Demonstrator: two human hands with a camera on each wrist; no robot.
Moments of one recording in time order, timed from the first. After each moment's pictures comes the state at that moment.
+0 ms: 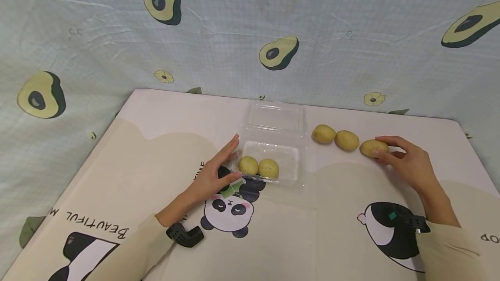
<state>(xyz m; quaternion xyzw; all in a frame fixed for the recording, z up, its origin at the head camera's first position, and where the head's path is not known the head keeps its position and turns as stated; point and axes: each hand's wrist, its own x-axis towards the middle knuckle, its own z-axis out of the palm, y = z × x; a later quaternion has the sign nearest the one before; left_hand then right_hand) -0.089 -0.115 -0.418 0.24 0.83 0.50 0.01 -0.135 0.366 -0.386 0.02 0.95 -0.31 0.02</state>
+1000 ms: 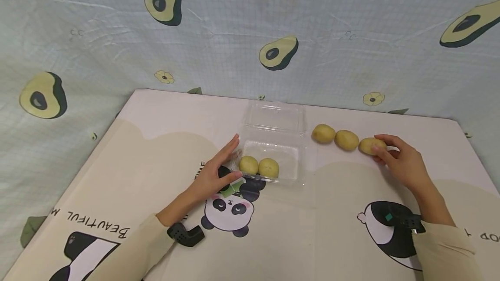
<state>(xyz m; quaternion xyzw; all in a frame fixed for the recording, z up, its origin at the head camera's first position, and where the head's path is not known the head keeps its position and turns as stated) -0.089 -0.115 -0.417 0.24 0.83 0.50 0.00 -0.138 0.359 -0.395 0.01 0.95 -0.30 0.03</state>
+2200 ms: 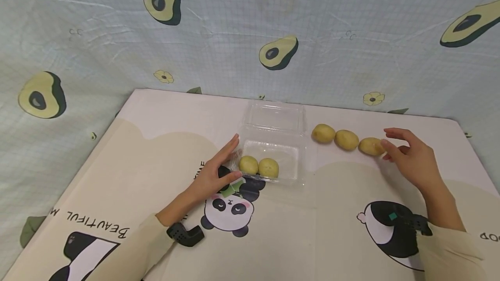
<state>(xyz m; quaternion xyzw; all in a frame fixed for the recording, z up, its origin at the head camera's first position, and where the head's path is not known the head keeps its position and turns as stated) -0.089 -0.115 -0.417 0.24 0.83 0.50 0.00 -0.130 0.351 -0.365 0.01 0.96 -0.29 -0.03</state>
